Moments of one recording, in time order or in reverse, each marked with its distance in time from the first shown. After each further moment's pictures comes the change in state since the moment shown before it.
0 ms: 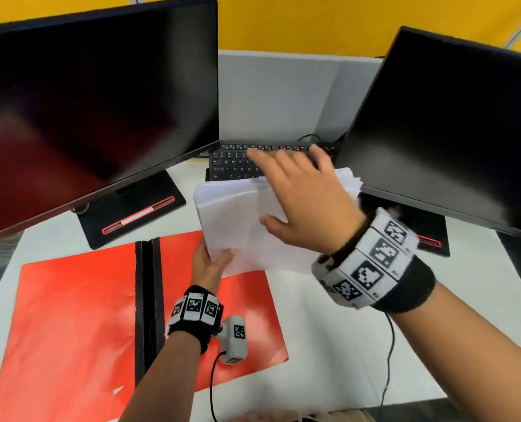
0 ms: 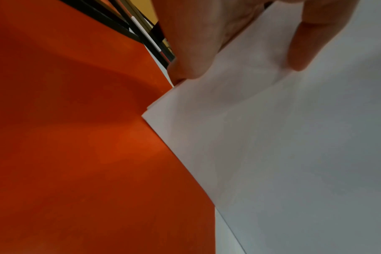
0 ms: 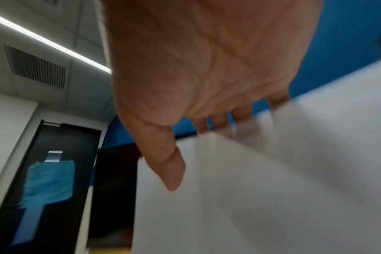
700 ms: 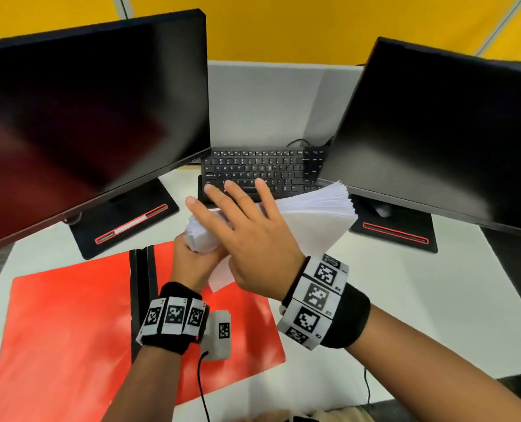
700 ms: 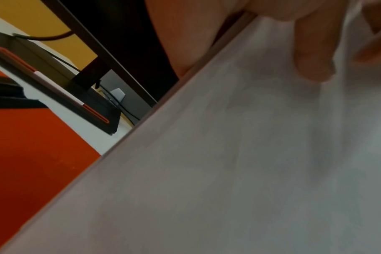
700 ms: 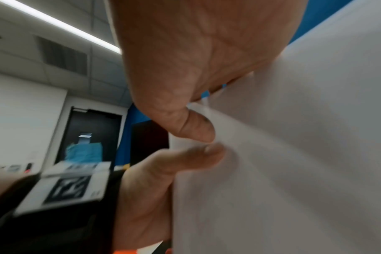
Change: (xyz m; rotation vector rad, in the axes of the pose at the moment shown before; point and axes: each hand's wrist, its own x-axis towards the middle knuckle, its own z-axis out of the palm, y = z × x) left_hand -0.023 0.086 0.025 0.115 -0.200 0.284; right_hand -0.017 -0.061 0.033 -0.022 0.124 -0.096
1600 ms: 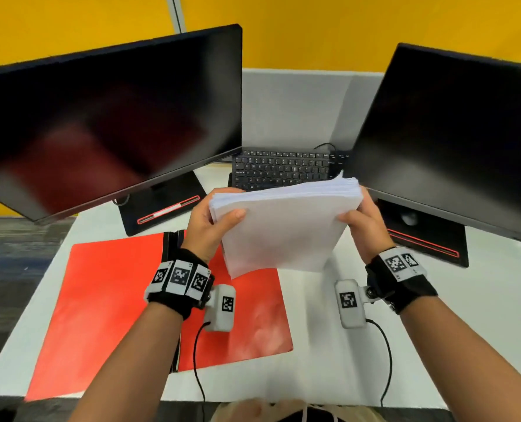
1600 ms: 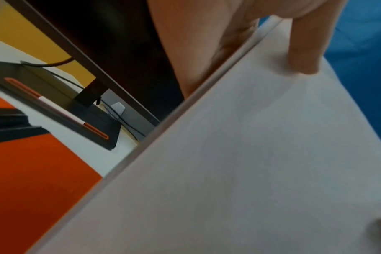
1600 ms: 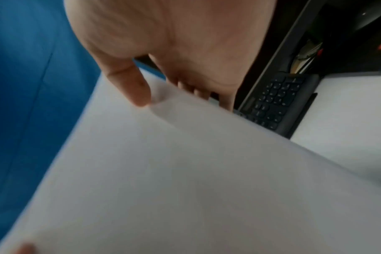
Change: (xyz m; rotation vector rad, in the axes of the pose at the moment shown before) left_hand -0.004 0.031 -0.003 0.132 -0.024 0.020; right_hand -0.061 0.123 0.036 1.553 0.229 0.756
